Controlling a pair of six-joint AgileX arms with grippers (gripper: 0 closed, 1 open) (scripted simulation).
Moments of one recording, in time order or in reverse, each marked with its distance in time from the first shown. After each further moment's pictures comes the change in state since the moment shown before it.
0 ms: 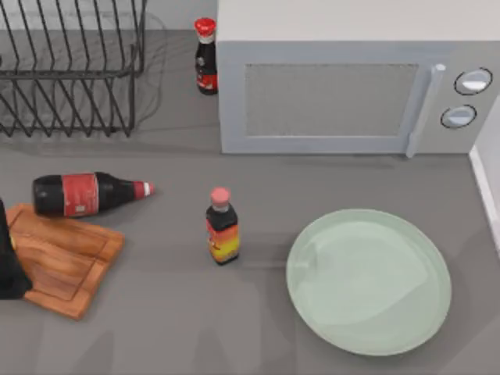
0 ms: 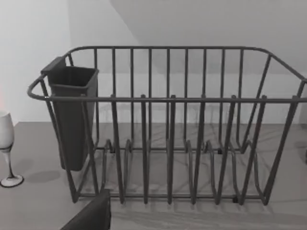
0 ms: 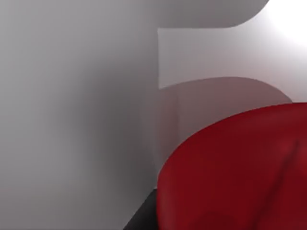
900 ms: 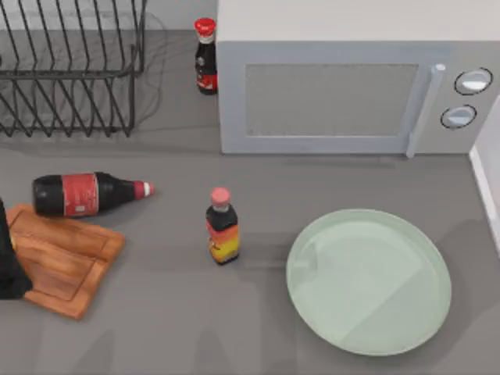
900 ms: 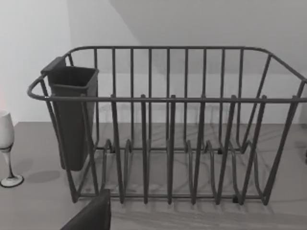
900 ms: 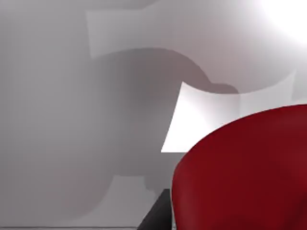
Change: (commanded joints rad) left arm 0.000 0.000 0.000 0.000 0.000 0.000; right arm 0.001 -0.151 0.076 -0.199 -0.013 0.005
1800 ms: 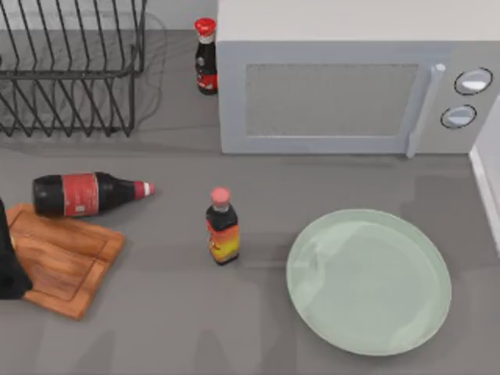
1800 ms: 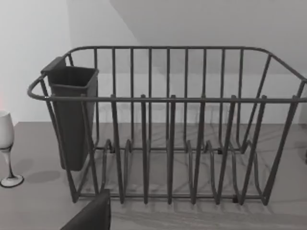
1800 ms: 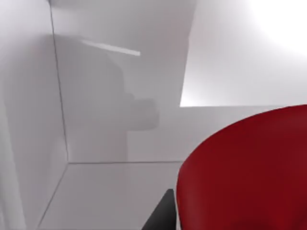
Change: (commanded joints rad) left arm 0.000 0.000 0.000 0.000 0.000 0.000; right arm 0.095 -0.173 0.081 -0.233 0.004 0.098
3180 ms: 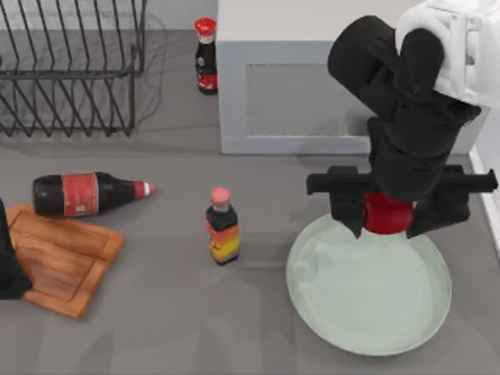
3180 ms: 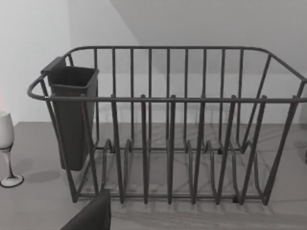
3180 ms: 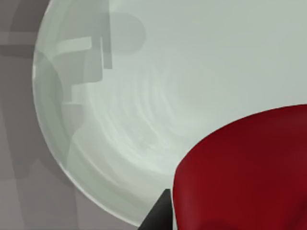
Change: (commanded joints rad) left arm 0.000 0.000 0.000 0.000 0.000 0.000; right arm 0.852 -0.114 0.142 -0.305 0.006 0.839
